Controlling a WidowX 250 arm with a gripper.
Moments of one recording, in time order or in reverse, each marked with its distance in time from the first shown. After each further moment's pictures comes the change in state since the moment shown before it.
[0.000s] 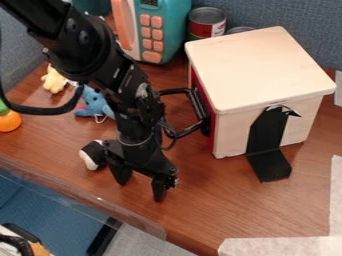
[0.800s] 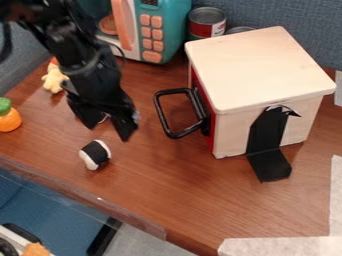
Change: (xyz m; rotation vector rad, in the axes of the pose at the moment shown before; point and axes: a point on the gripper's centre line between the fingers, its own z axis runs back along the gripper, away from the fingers) arm 0.021 0.057 0.074 -0.117 -0.128 -0.034
